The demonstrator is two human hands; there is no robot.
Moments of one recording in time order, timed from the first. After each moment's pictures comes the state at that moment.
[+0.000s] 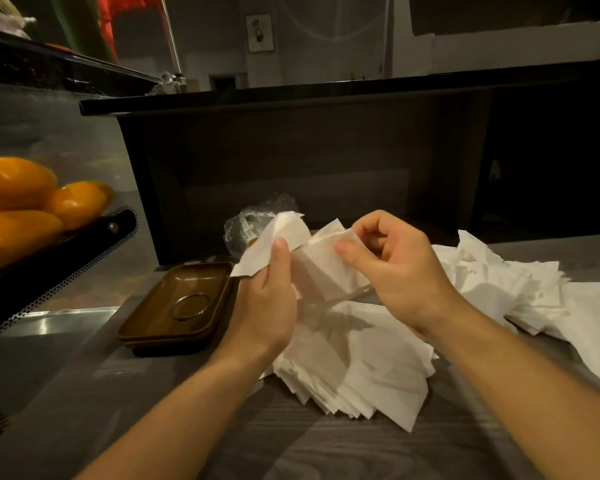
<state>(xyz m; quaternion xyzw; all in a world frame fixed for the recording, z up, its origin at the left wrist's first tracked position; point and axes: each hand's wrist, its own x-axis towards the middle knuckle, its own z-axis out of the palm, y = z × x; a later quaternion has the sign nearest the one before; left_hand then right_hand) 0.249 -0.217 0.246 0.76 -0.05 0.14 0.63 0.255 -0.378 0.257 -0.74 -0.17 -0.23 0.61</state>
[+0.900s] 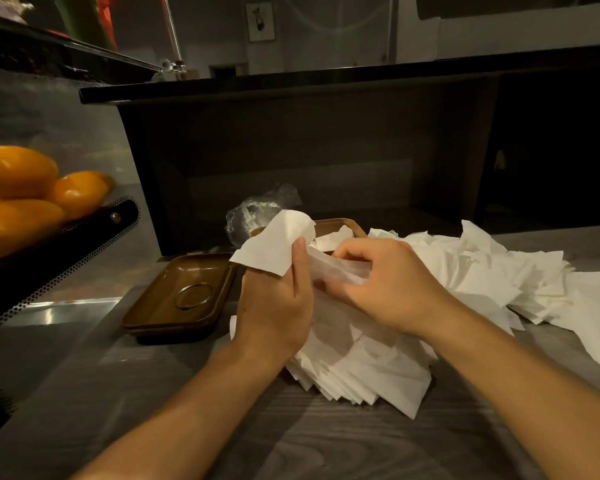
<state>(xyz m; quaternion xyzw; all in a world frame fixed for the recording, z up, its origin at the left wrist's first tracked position) 0.257 -0.220 0.225 0.78 -0.14 0.30 0.54 0.256 -0.379 0.245 -0.89 -0.21 -0.18 0.37</state>
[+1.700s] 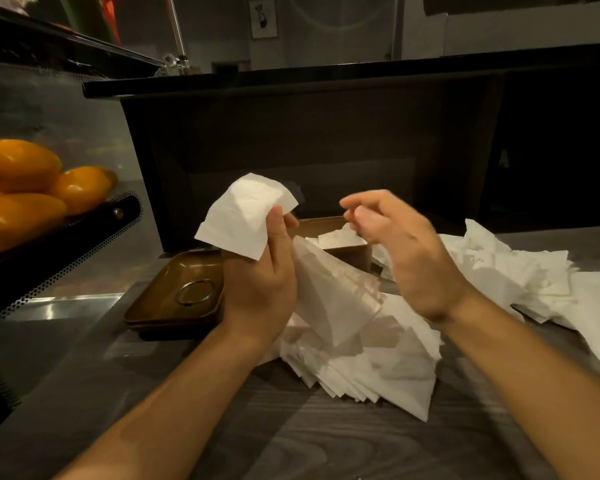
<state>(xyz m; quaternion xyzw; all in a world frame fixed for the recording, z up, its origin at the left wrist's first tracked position) 0.258 -0.212 0.241 0.70 -0.14 0.36 0.60 0.249 -0.379 0.263 -0.78 -0.22 -0.21 0.55</state>
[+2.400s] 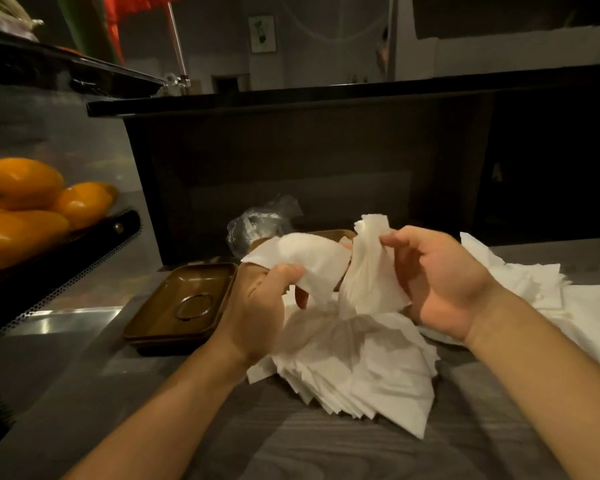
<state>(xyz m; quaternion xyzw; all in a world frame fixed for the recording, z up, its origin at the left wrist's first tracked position) 0.256 -0.191 0.240 0.76 -0.28 0.18 0.56 0.247 -0.404 0.268 -0.57 -0.05 0.07 0.81</state>
